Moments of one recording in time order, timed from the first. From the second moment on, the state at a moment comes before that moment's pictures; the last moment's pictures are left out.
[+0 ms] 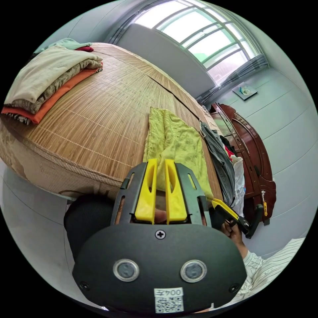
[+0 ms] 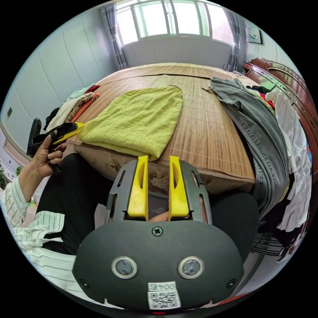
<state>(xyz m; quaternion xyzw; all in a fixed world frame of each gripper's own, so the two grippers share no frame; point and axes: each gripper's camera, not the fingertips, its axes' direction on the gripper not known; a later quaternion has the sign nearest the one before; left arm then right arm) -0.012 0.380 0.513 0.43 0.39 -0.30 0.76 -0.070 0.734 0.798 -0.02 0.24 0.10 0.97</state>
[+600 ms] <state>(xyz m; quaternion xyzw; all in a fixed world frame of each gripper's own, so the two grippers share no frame) 0.031 0.344 0.506 0.41 0.33 -0.29 0.80 -0.164 0.716 0.834 -0.04 0.35 0.07 0.93</state>
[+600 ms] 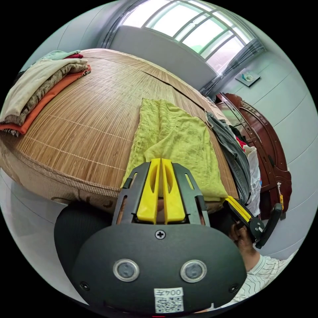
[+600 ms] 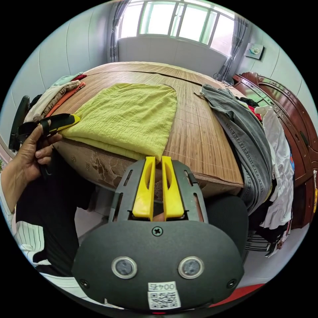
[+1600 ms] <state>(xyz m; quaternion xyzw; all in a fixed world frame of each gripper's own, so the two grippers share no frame) -0.053 0.418 0.511 0.45 0.39 -0.31 0.74 -0.201 0.718 0.751 0.03 0.26 0.08 0.96</state>
